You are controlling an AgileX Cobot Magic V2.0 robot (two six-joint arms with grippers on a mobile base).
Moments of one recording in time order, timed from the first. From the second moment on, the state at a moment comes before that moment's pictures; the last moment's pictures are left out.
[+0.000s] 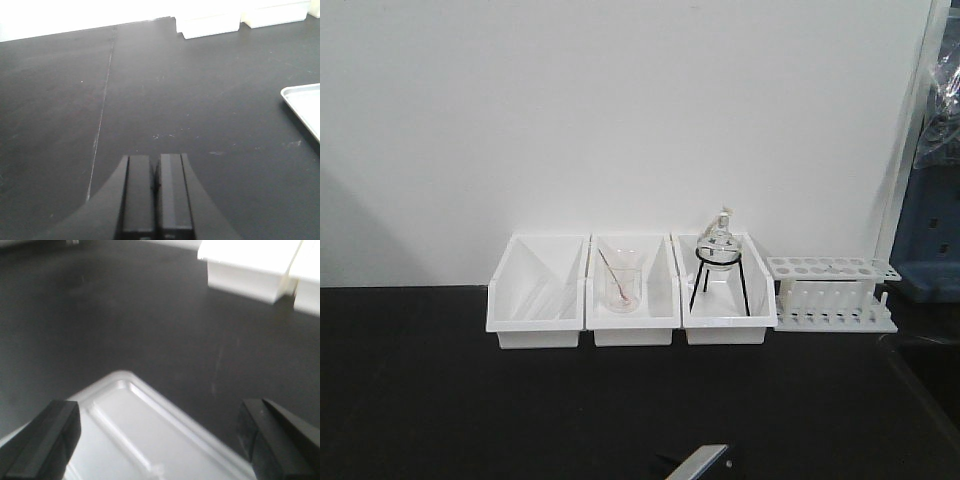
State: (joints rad) left arm -0.04 -0.02 0.03 0.06 0.37 0.02; right arm 0.58 1.90 -0.61 -0.26 -0.98 0.19
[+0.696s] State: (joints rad) left arm -0.04 -0.02 0.03 0.06 0.37 0.02; right arm 0.58 0.86 -0.60 -0.31 0.22 0.42
